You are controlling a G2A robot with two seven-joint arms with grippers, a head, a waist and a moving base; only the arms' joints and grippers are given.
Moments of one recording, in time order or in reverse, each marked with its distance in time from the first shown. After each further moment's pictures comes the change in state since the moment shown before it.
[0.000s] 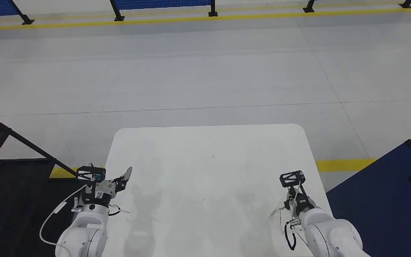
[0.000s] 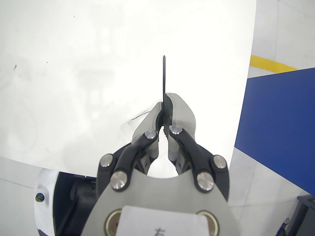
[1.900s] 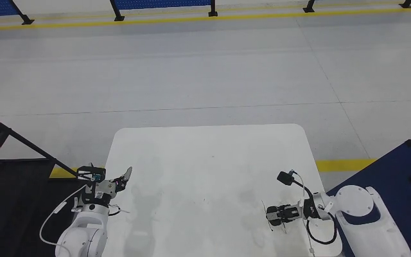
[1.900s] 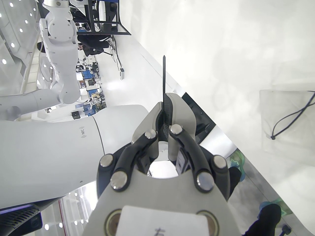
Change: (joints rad) left arm 0.000 0.000 0.000 0.000 0.000 0.000 0.000; right arm 0.301 0.007 0.142 0.435 1.235 -0.428 0.620
